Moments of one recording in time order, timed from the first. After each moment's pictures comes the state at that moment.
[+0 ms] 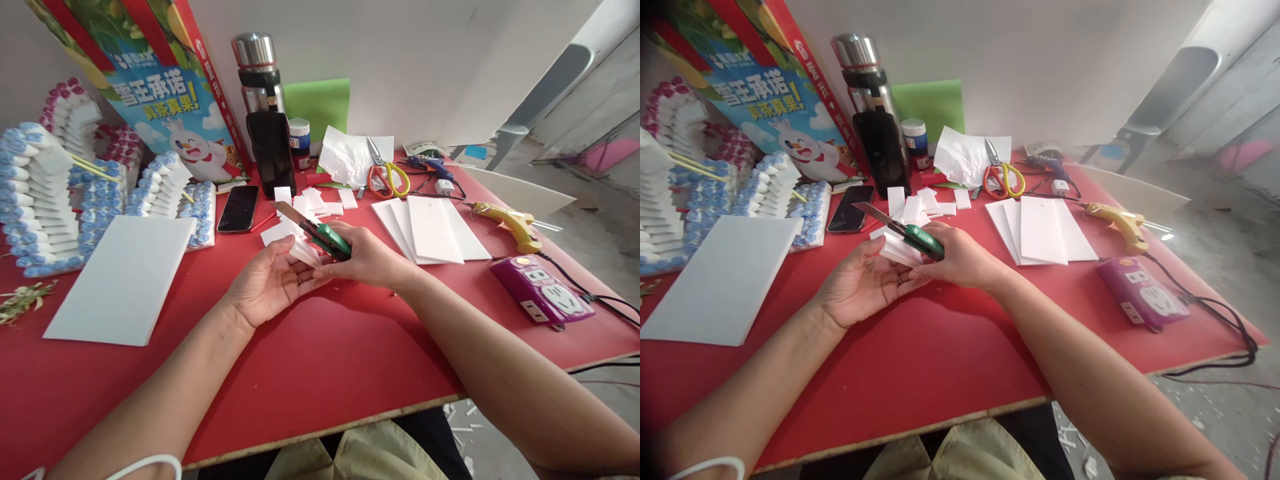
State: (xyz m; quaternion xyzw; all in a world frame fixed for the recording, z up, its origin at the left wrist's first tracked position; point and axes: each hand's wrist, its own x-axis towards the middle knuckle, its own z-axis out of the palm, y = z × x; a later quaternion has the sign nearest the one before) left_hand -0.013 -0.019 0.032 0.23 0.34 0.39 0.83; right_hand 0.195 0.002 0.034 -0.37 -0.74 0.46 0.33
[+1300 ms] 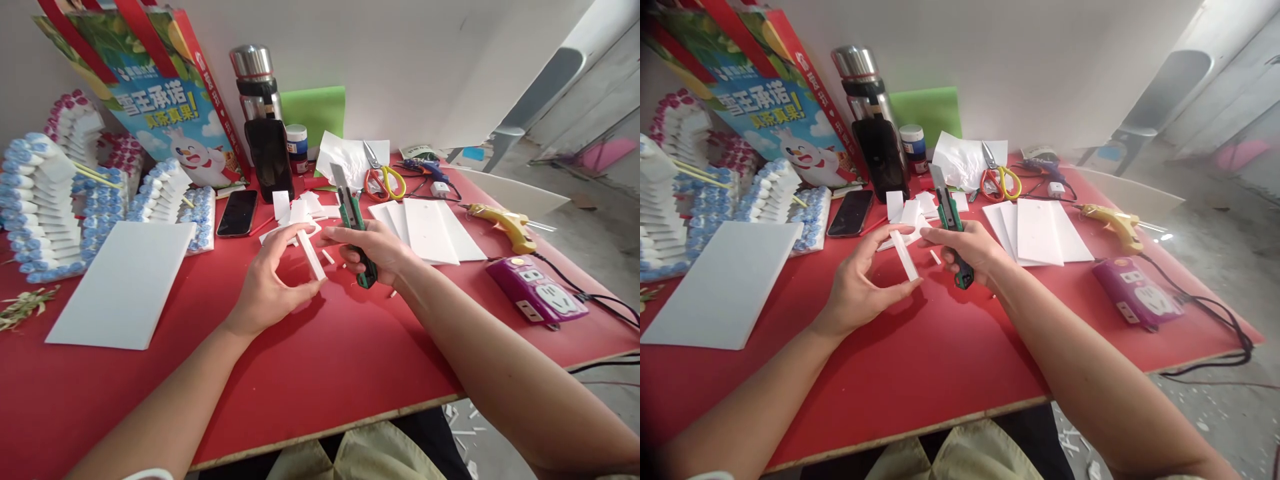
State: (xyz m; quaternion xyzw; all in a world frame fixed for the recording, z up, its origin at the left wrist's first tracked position) left_hand -0.001 -0.037 0.043 0.65 0.43 0.48 0.40; right_hand 0.202 0.004 0.036 -0.44 -0.45 0.67 0.39
